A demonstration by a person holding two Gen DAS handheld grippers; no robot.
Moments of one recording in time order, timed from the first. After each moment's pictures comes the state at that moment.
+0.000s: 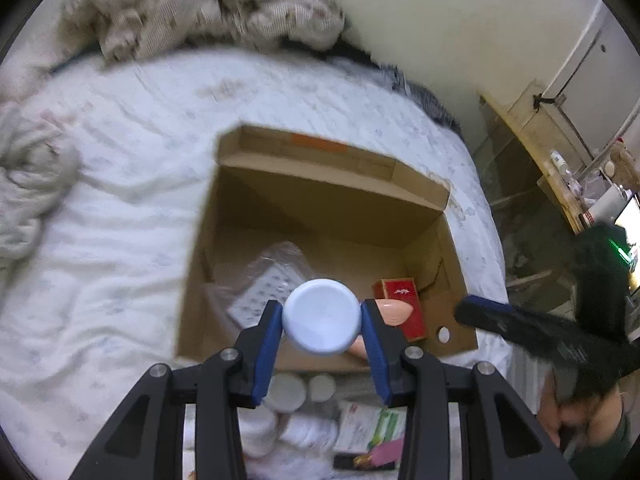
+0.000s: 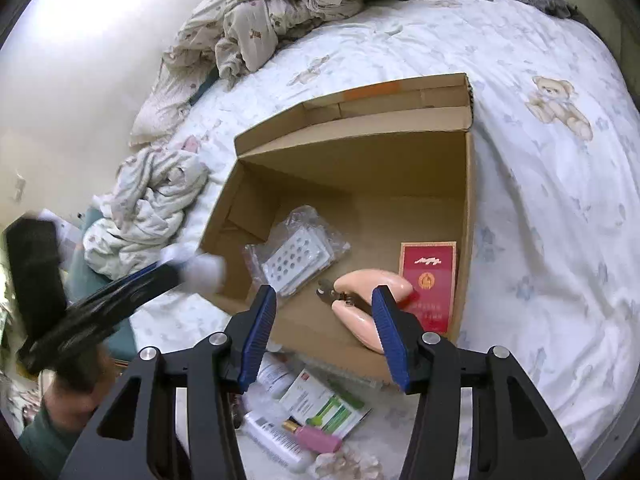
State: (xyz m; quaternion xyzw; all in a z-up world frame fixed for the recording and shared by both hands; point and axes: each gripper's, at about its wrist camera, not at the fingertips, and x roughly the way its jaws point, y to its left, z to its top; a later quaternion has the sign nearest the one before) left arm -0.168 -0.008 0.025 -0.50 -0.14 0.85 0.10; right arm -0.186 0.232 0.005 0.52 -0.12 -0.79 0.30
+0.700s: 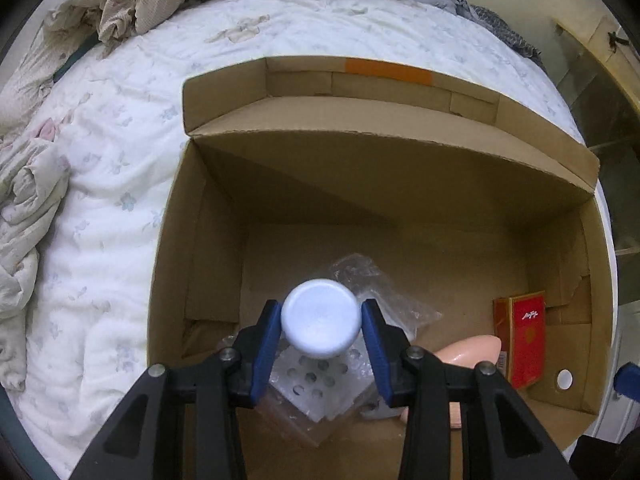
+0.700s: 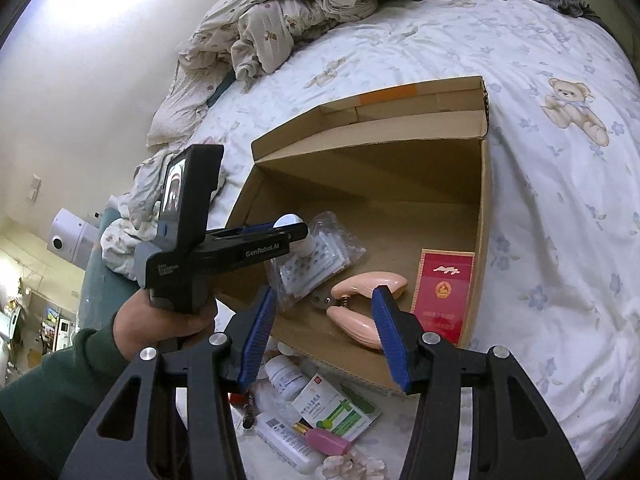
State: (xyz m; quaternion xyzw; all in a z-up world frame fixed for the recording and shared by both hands) left arm -0.268 0.006 -0.058 -0.59 -0.03 0.81 0.01; right arm -0.193 0.224 0.002 0.52 -0.12 -0.78 0.32
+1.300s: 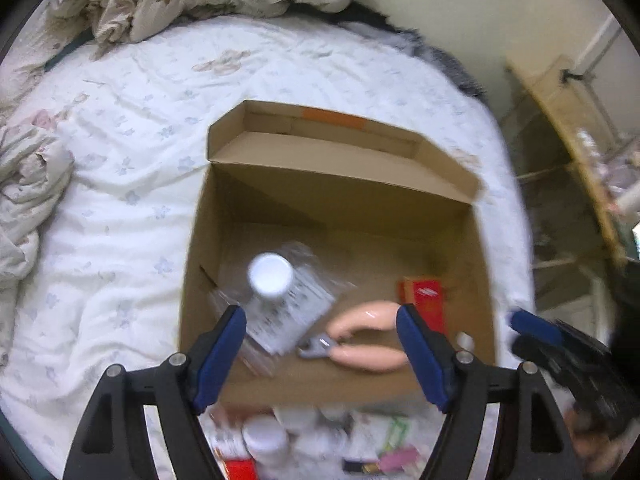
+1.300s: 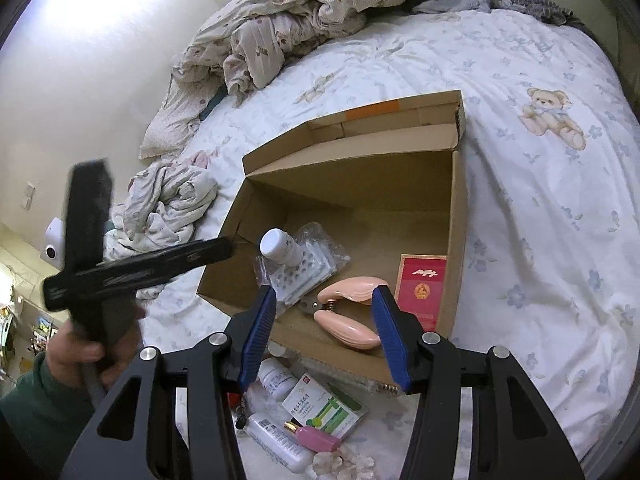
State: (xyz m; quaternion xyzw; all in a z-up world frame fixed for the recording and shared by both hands) left arm -0.192 -0.003 0.032 -0.54 -0.11 0.83 0.09; right arm -0.180 0.246 0.016 0.50 -0.14 -0.80 0.30
